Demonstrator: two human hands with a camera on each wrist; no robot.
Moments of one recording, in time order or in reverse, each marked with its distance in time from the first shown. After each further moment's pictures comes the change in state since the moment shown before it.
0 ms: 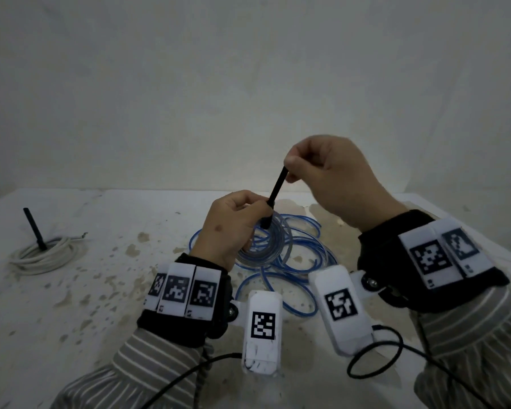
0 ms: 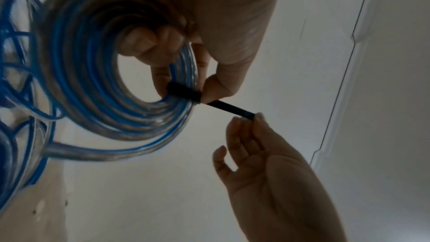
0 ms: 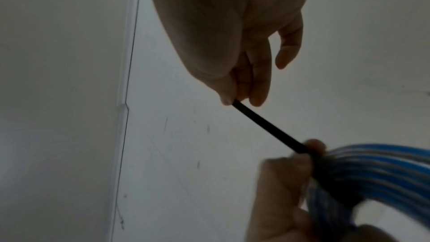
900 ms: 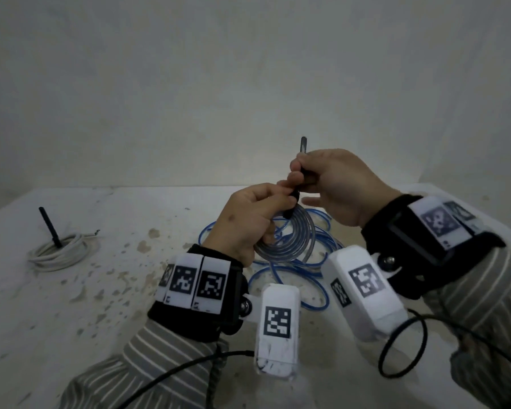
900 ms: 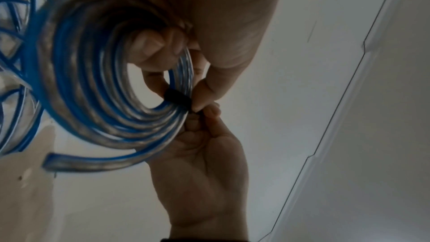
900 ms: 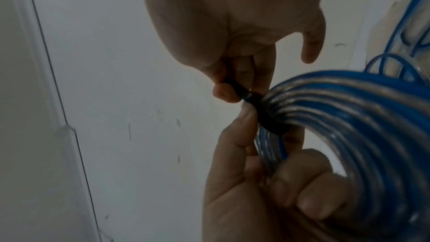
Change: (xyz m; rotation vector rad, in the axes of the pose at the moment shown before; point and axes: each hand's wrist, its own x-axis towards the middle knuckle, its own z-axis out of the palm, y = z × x) left_hand -0.003 0.011 0.013 -0.115 -0.120 -0.116; right_hand 0.000 0.010 0.004 0.487 -0.136 0.462
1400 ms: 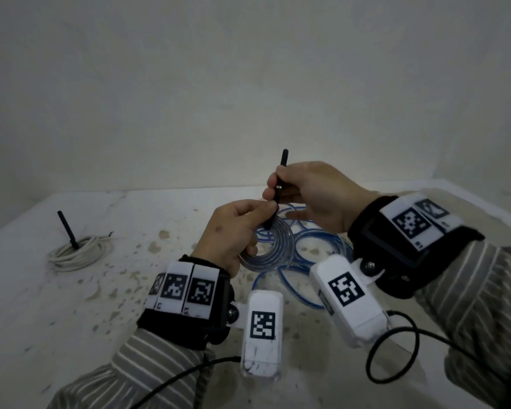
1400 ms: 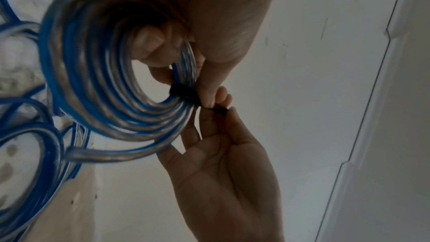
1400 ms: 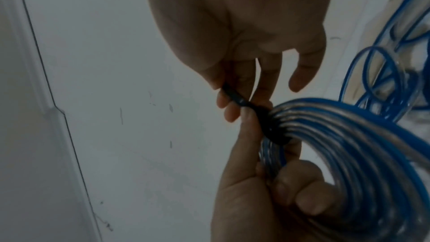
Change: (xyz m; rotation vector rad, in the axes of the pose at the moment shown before) left_hand -0.009 -0.011 -0.020 0.072 0.129 -0.040; right_hand 0.001 0.006 0.017 -0.001 -0.112 0.096
